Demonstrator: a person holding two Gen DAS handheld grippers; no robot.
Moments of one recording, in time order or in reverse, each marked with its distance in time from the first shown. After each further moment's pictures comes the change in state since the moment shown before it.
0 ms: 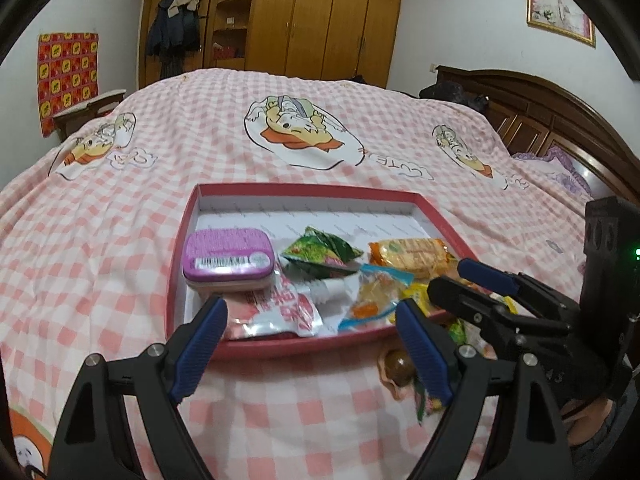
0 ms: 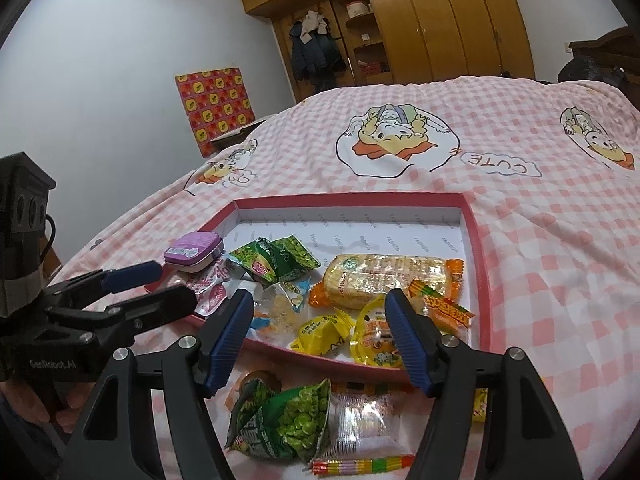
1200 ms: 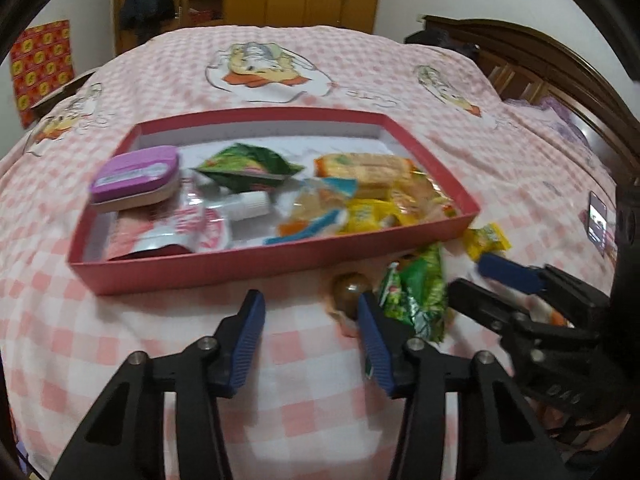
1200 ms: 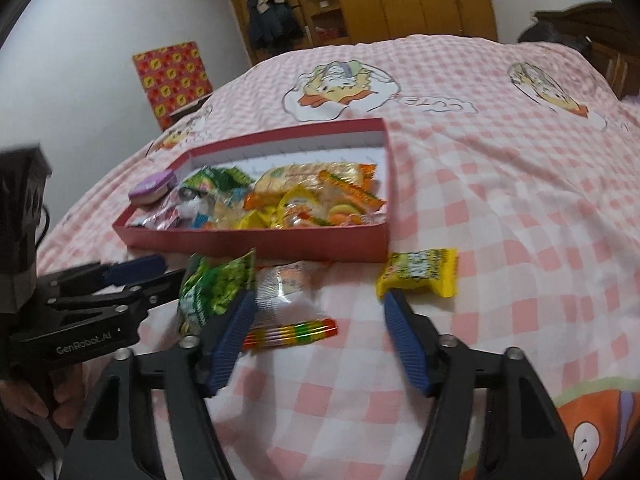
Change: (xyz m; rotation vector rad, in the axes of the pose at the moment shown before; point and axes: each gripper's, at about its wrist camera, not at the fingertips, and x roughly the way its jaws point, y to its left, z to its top) left arm 0.034 -0.051 -0.035 0.075 0.172 -0.007; right arm -0.034 -0.023 -0.046 0.048 0.137 -0.130
